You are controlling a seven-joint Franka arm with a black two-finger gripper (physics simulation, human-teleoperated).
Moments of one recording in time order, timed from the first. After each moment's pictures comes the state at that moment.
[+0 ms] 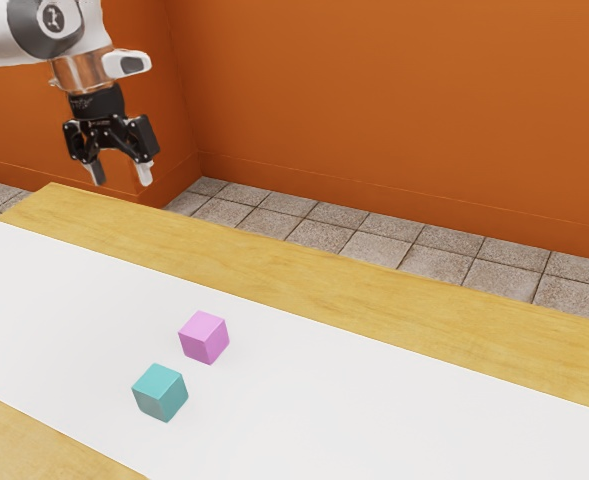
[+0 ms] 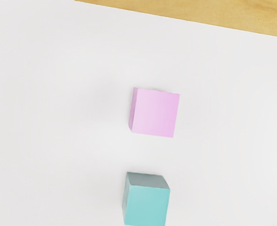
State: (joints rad) arm 0.03 0.03 0.14 -1.61 -0.11 1.53 0.03
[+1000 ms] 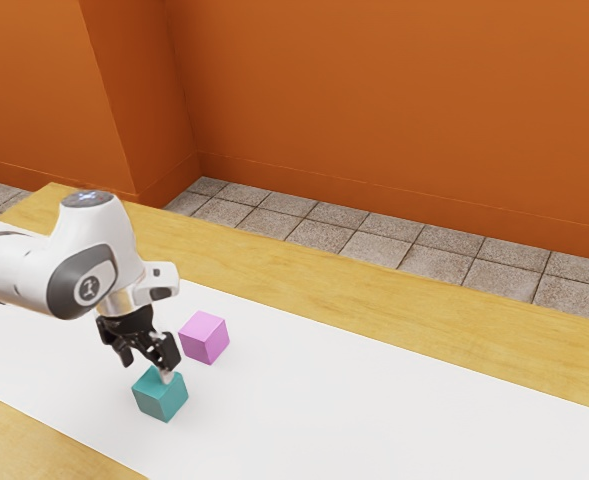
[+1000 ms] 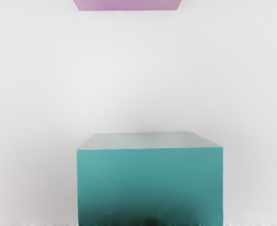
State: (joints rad) arm 0.11 -0.16 -0.10 -2.60 -0.07 2.40 0.08
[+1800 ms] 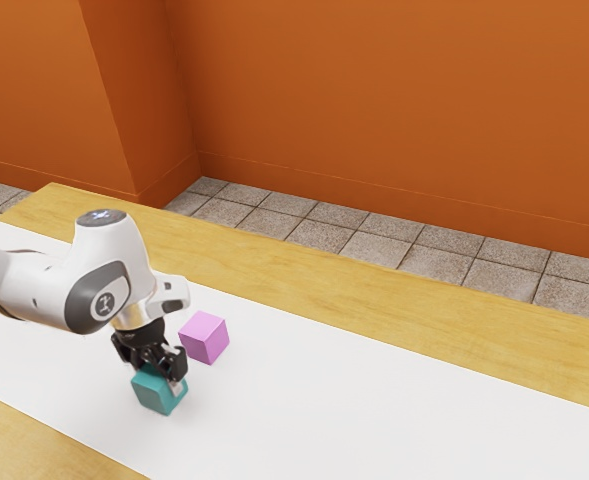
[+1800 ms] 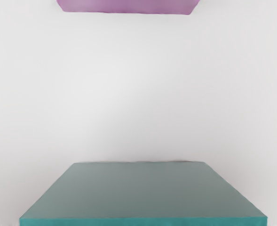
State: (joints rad) arm 0.11 -0.05 -0.10 -2.58 -0.07 2.51 0.06
